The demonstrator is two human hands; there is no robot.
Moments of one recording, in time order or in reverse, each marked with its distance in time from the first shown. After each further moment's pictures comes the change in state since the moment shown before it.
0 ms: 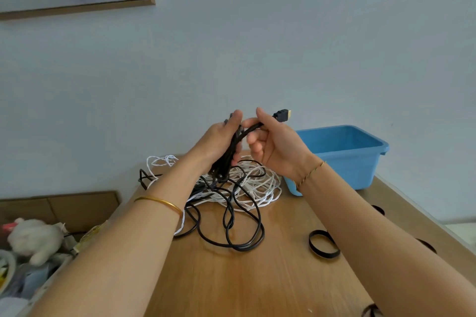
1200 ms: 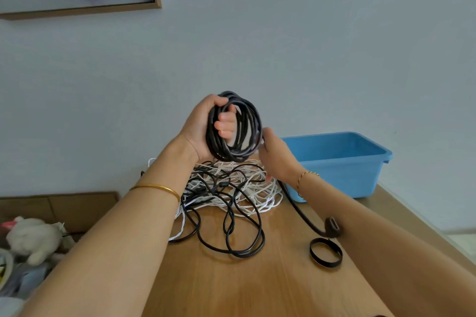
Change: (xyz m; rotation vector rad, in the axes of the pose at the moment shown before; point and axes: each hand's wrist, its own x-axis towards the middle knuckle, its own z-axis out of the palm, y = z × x) left_hand 0.007 0.031 -0.026 -0.884 -0.288 -0.136; right_hand 0.031 0.027 -0.034 -1.280 0.194 -0.208
